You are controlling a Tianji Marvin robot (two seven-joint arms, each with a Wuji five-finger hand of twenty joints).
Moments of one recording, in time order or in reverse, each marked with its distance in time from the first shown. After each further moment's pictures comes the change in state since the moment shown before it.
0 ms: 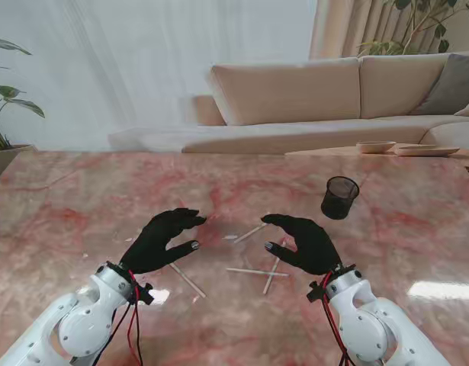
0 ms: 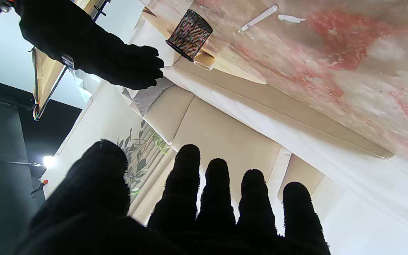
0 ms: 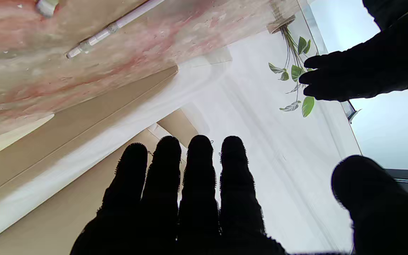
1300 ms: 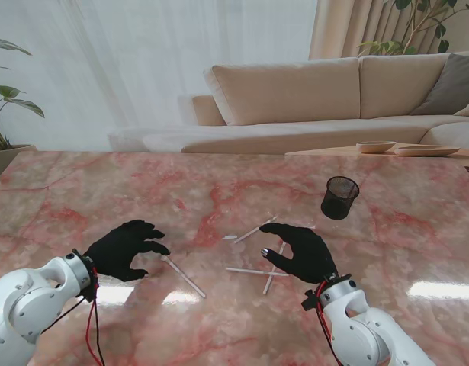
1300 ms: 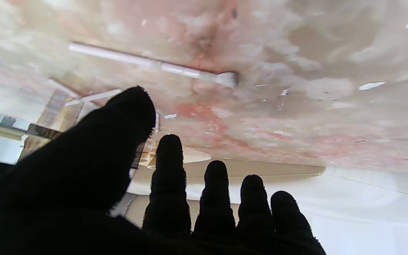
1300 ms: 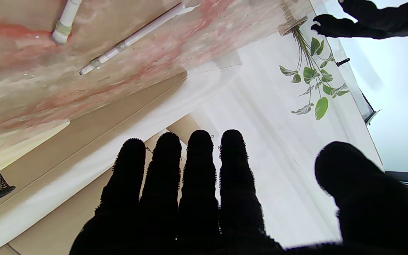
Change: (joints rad) left arm -0.040 0.096 -0.193 0.066 0.348 -0.128 -0.313; right arm -0.036 -0.005 -0.038 -0.024 -0.011 0.090 -0.036; left_hand 0.018 -0.553 0.672 -0.095 -0.014 -0.208 0.194 0.104 -0.038 -0.012 0.023 0.014 -0.061 -0.013 0.013 0.002 0.014 -0.134 -0.192 -0.024; right_hand 0.122 -0.036 0.038 -0.021 0.052 -0.001 0.046 0.000 0.047 0.000 0.015 0.012 0.032 0.000 0.014 0.000 0.024 0.023 0.055 0.000
